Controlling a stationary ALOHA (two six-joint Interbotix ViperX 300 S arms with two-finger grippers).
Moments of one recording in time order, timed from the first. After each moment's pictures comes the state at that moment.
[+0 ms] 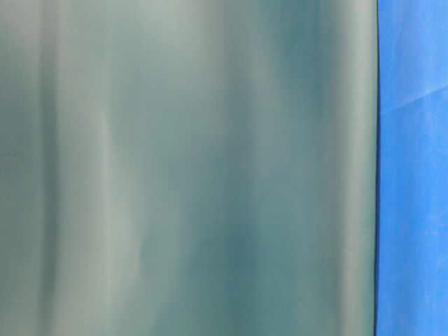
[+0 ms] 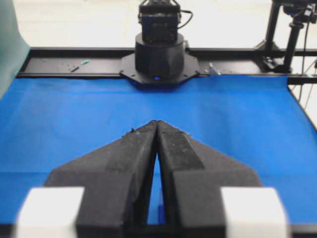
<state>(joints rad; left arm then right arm) 0.00 -0.96 1.17 0.01 -0.28 0.00 0.00 -0.92 1.14 0.00 -0.21 0.00</state>
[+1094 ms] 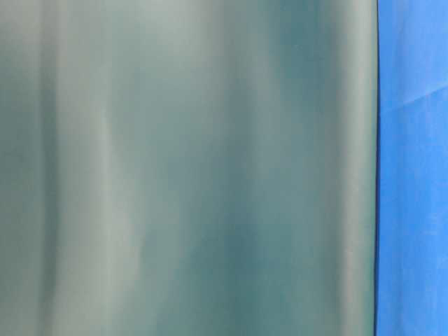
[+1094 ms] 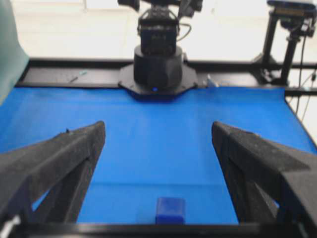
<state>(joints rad) 0.00 -0.92 1.17 0.01 -0.34 -0.01 0.00 -0.92 1.14 0.01 -0.20 0.01</state>
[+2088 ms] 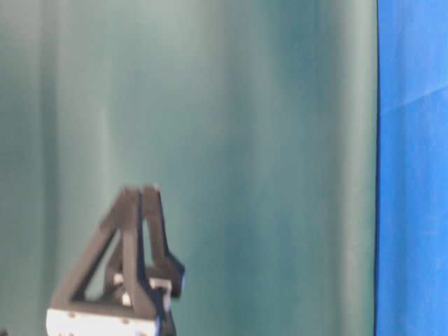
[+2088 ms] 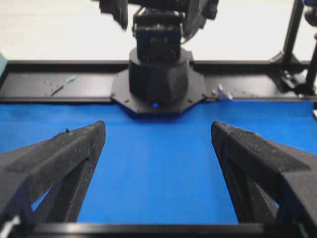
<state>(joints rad) 0.00 -0.24 0.74 0.01 -0.52 0.01 0.00 -0.91 1.13 0.01 -0.20 0.01</state>
